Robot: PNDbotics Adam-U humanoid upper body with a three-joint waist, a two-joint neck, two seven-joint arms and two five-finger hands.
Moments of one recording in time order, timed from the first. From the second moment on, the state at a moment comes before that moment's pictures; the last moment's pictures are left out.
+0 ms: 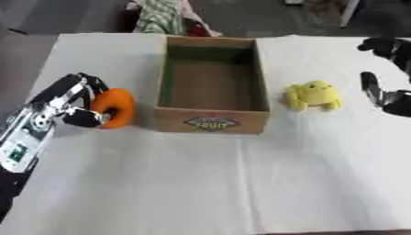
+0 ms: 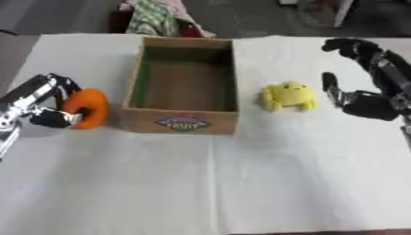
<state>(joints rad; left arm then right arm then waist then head) -0.60 0.55 -0.17 -1.29 -0.62 0.08 -0.27 -0.50 -0.49 -0.05 -1.55 0.17 -0.28 0.36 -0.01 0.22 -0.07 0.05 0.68</state>
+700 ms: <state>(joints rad) -0.60 0.55 -0.12 -1.41 -0.58 0.11 -0.22 -0.50 -0.49 -0.05 -1.54 0.17 -0.28 0.36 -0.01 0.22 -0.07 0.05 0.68</state>
